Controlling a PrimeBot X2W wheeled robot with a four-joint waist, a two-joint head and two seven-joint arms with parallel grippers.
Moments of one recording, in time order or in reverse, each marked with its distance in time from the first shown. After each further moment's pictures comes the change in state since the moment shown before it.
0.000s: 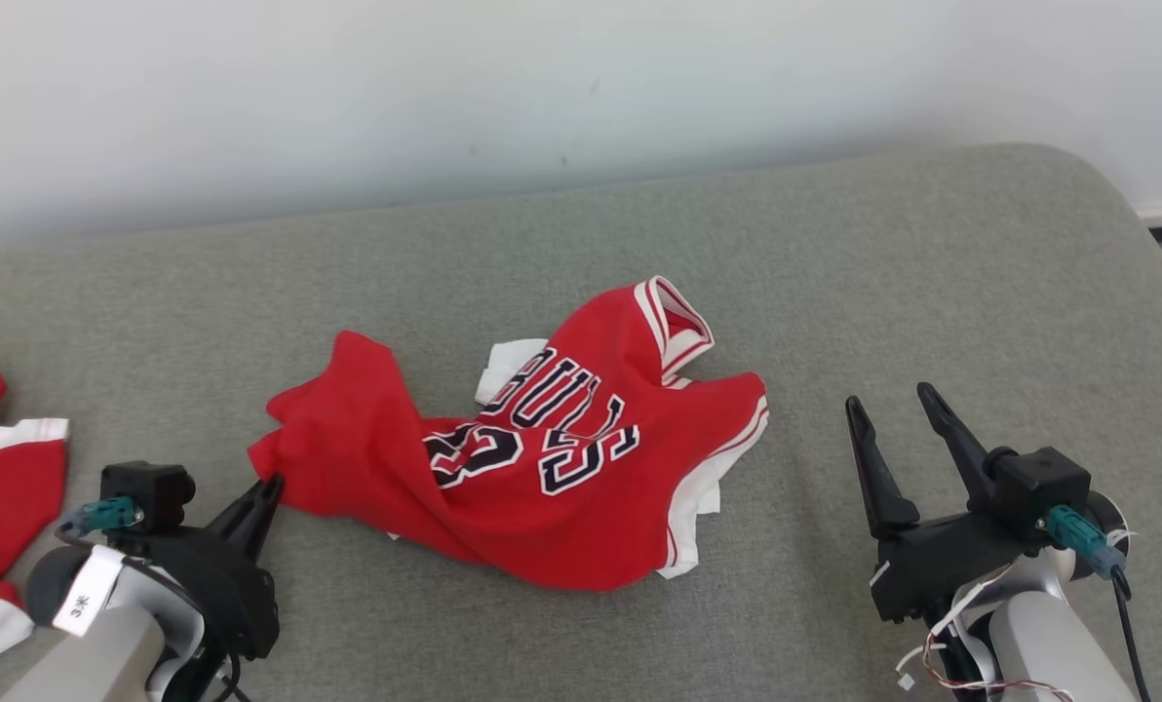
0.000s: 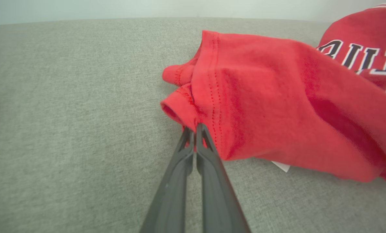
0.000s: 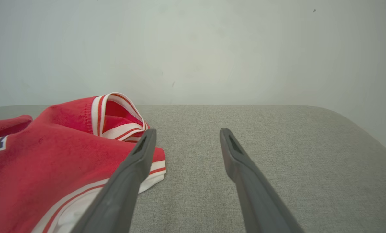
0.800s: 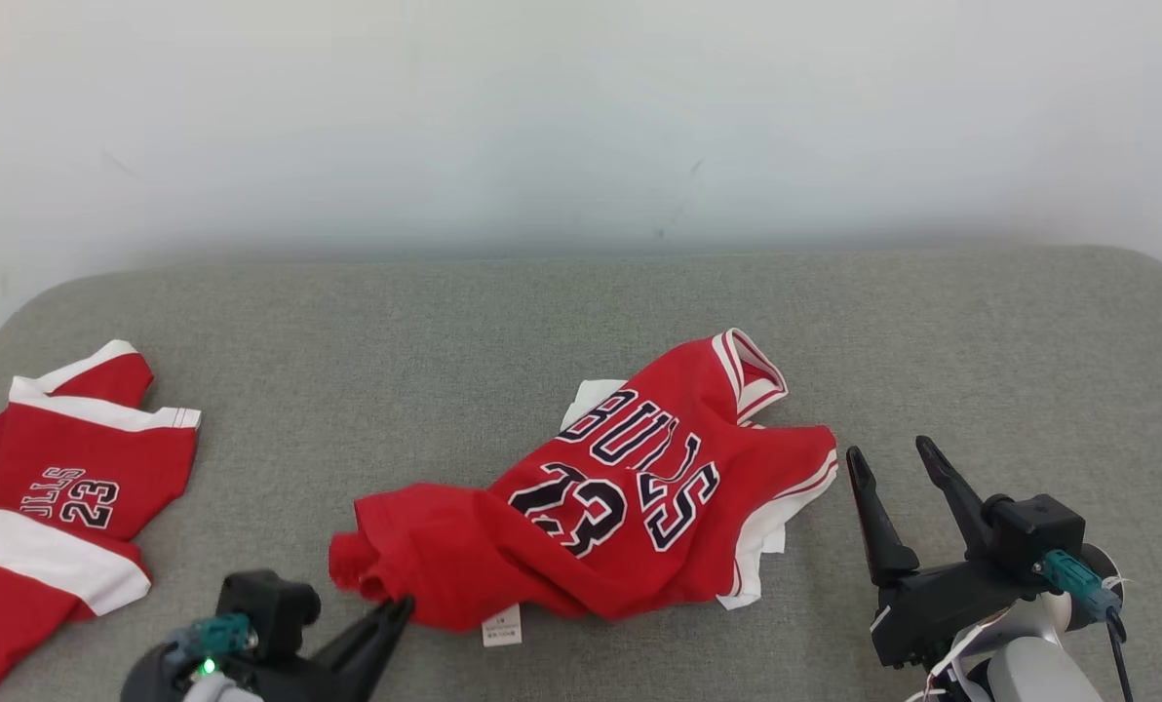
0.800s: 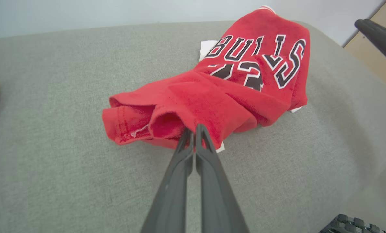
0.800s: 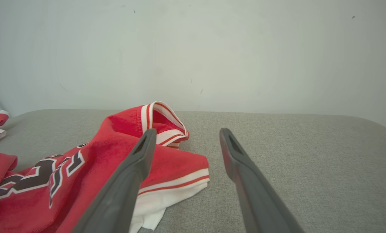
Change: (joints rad) left arm 0.264 0.235 -0.065 -0.853 0.024 0.352 0.217; right arm 0.067 0.010 -0.007 0.022 0.017 0.000 -0.009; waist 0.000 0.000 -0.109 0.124
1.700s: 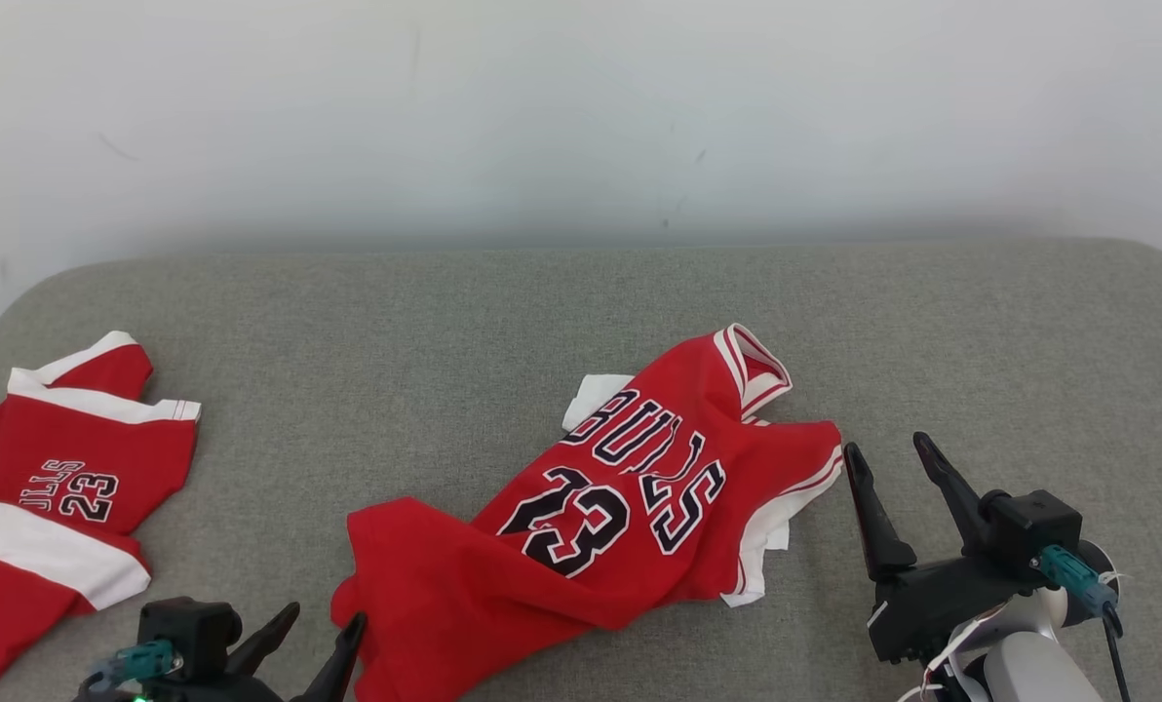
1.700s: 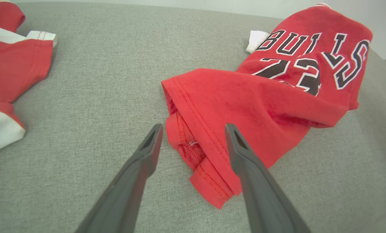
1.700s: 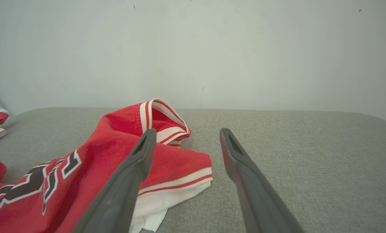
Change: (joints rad) left arm 0.087 0.034 0.058 0.051 -0.077 0.053 -0.073; right arm -0.016 0.002 0.005 0.021 0.007 0.000 -0.009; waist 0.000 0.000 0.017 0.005
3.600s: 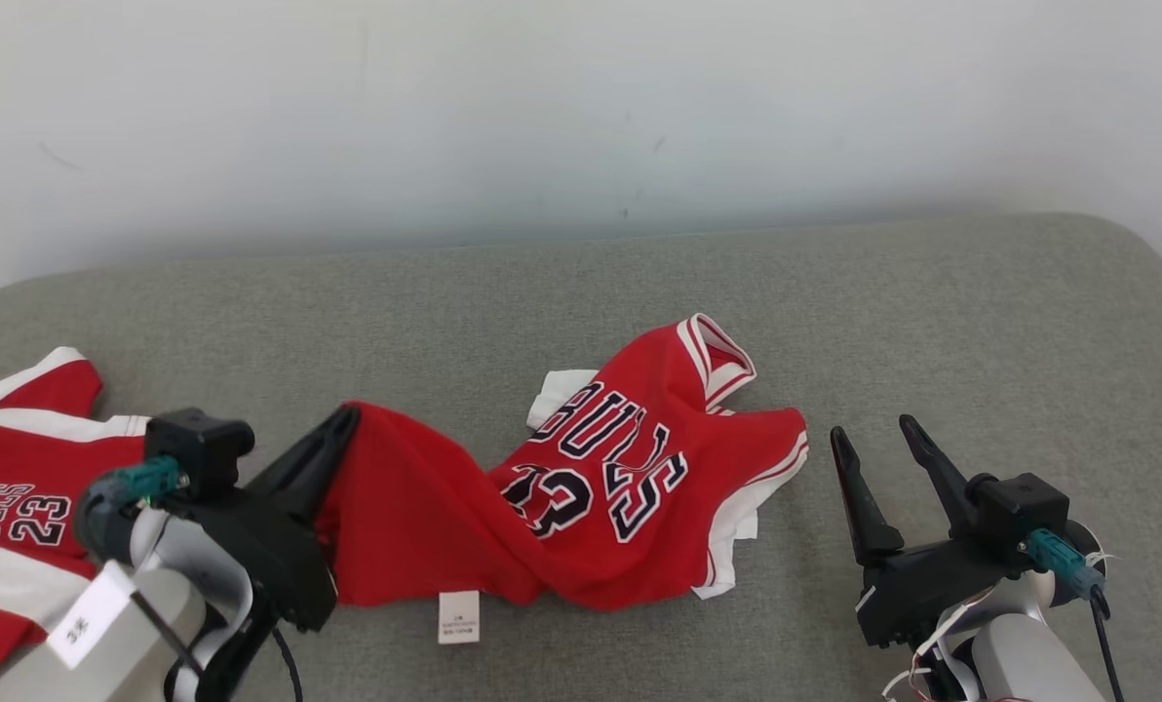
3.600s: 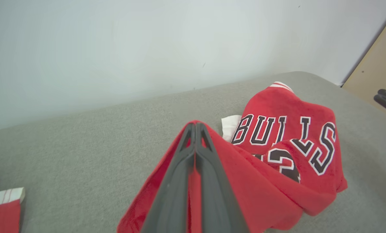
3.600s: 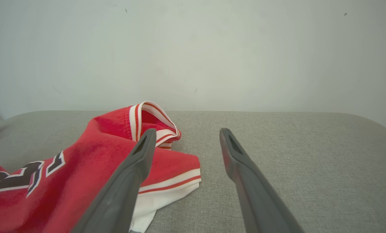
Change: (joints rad) left arm -0.323 -0.127 -0.007 0.254 0.092 -0.224 -0.080; right arm -0.039 0.000 0.028 0.024 0.005 0.000 -0.014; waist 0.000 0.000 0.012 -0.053
